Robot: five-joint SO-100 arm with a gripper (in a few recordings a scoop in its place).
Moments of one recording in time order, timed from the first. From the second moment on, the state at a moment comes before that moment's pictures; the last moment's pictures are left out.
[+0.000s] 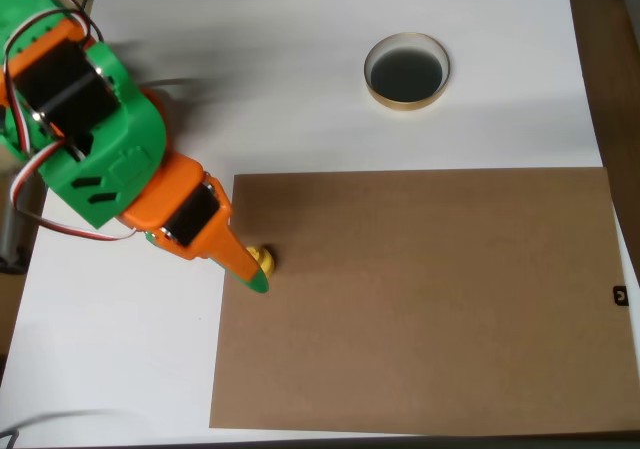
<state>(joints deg) 1.7 120.1 115.9 79.9 -15.2</state>
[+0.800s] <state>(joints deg) -3.8 106.4 115.6 78.7 -13.1</state>
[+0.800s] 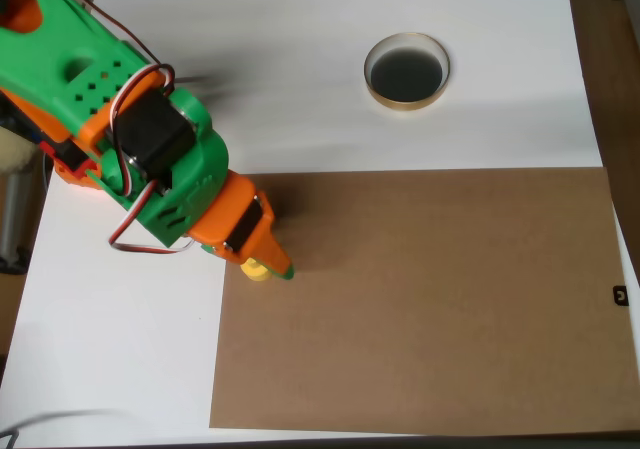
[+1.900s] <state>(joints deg) -3.0 105.5 125.5 65.5 -14.8</state>
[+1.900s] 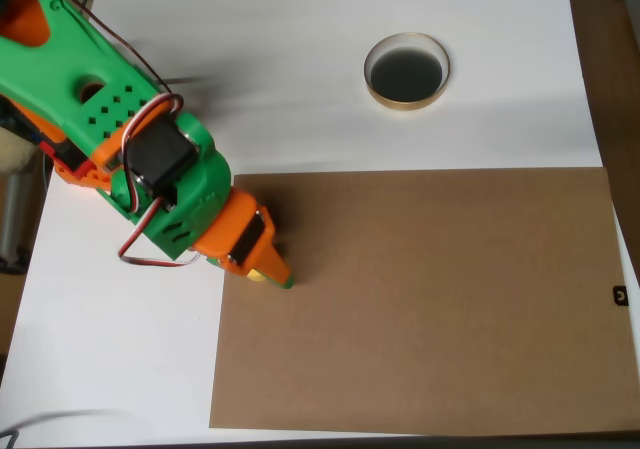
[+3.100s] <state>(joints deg) -4.7 102.1 128.5 58.6 -12.7</state>
